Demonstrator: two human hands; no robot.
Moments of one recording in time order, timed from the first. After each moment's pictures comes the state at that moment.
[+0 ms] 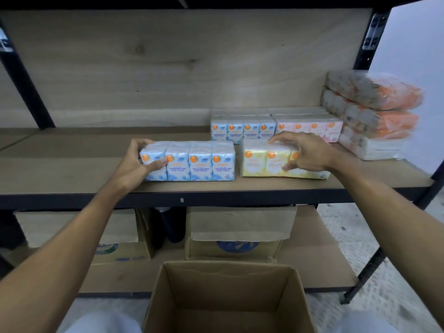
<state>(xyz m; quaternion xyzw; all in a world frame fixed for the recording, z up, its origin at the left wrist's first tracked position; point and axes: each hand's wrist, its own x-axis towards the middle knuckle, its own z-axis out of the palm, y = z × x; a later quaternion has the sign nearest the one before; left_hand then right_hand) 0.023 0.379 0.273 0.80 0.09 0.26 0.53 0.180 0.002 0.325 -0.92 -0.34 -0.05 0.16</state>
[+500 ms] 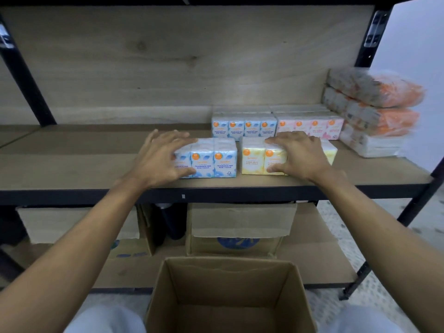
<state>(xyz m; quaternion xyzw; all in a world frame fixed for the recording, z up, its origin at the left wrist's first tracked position) 0.028 0.343 0.297 0.96 -0.04 0.26 0.05 0.158 0.023 0.302 -0.93 -0.29 -0.20 0.06</state>
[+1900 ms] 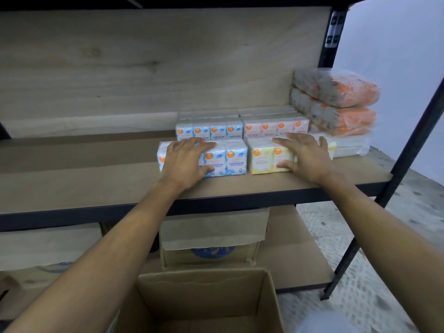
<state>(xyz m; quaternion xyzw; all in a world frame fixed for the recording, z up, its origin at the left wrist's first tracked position) 0.125 0.226 0.278 0.96 -0.03 0.28 0.04 0.214 -0.079 0.284 -0.94 -0.24 -0.21 0.08</state>
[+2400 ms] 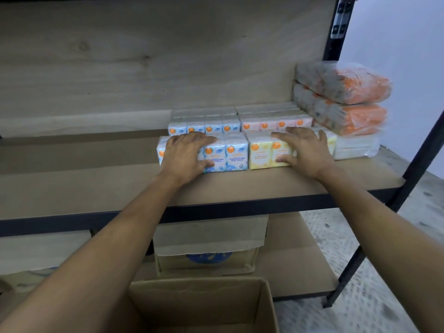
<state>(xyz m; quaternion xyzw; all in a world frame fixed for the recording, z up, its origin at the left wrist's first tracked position) 0.164 0.218 0.280 0.96 -0.03 0.28 0.06 0.258 -0.080 0.281 -0.94 -0.25 -0.22 0.08</state>
